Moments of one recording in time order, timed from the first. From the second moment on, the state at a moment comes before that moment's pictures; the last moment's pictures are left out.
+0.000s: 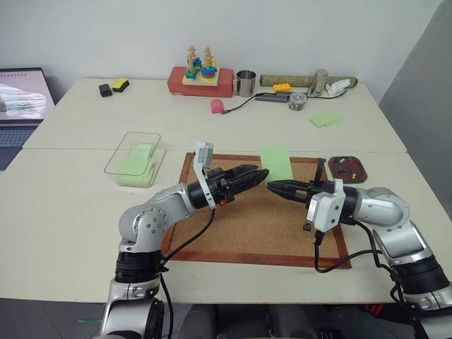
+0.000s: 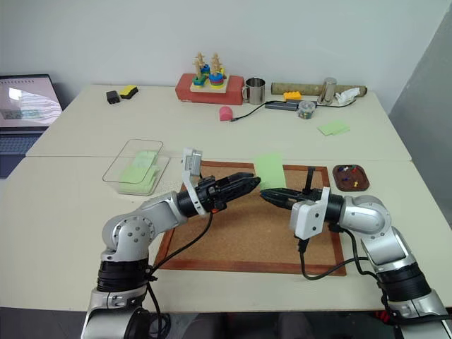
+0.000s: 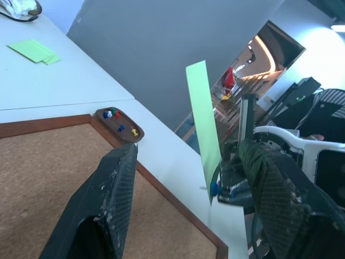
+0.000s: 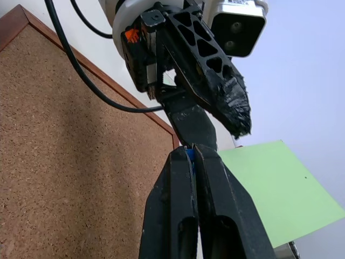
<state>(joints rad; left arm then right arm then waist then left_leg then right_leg) -0.49 0.21 0.08 -0.14 -0.85 0.93 -0.72 -0.37 -0.63 0.17 -0.12 -0.02 -0.52 0.87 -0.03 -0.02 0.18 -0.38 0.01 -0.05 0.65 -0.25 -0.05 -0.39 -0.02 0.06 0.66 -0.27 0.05</state>
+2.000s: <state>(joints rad) -0.39 0.35 0.03 -0.31 -0.77 0.83 -0.71 -0.42 -0.71 -0.05 0.51 -0.13 -0.11 0.52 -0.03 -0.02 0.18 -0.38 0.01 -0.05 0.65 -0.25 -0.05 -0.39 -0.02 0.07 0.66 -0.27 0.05</state>
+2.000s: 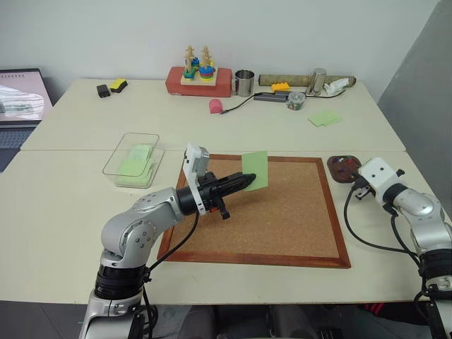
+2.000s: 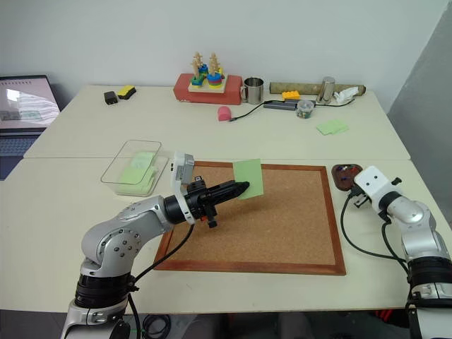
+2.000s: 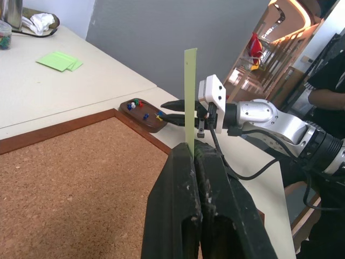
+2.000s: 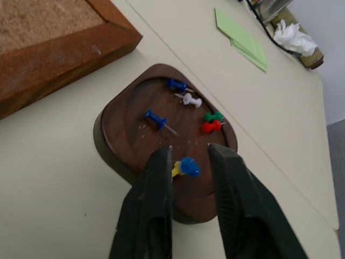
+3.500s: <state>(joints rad) -0.39 0.78 0.35 0.10 -0.42 0.60 -0.54 -0.64 -0.67 0.06 -0.30 0.56 0.63 0.89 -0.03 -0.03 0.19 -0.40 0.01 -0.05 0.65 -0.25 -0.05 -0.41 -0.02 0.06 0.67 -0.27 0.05</state>
